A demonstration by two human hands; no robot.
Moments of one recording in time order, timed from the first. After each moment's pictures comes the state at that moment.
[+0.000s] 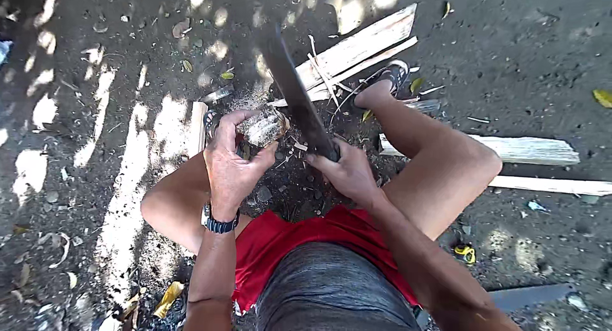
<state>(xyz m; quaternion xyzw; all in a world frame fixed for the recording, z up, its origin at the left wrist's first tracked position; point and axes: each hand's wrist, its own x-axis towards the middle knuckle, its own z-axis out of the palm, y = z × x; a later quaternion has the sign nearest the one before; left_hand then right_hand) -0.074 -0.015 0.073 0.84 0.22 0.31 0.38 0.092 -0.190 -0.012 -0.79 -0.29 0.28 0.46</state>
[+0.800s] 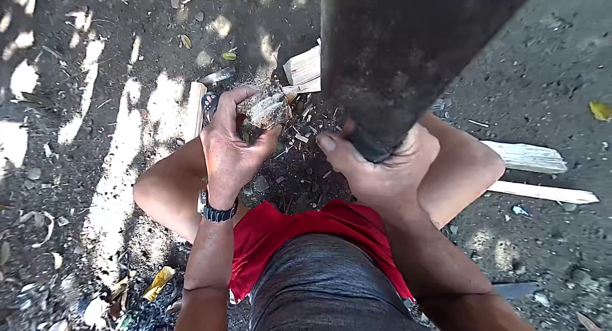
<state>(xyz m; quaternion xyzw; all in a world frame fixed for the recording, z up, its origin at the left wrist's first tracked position) -0.077 -0.007 0.076 0.83 0.22 0.31 0.39 0.072 -0.170 0.075 -0.63 -0.44 0.04 0.63</state>
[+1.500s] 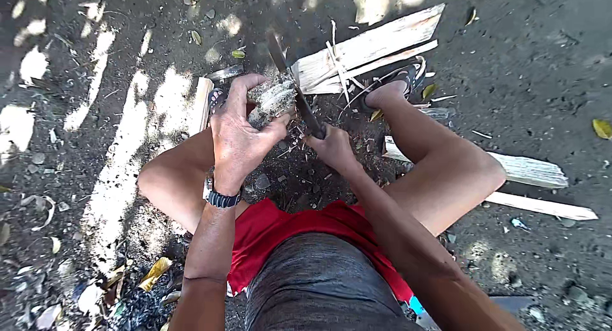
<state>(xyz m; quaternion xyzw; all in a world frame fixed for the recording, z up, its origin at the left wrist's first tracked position) -0.077 -0.009 0.082 0.84 0.27 0.29 0.38 0.103 -0.153 -0.085 -0.80 -0.31 0.30 0.41</state>
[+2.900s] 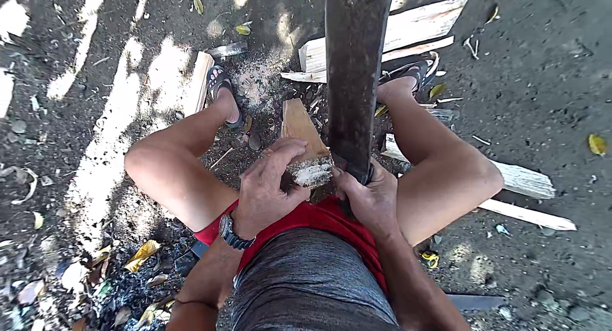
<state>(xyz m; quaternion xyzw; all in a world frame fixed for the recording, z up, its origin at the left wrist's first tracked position) -0.103 -0.090 0.028 0.84 0.17 0.37 0.37 0.054 -0.240 -0.021 -0.72 -0.29 0.26 0.58</state>
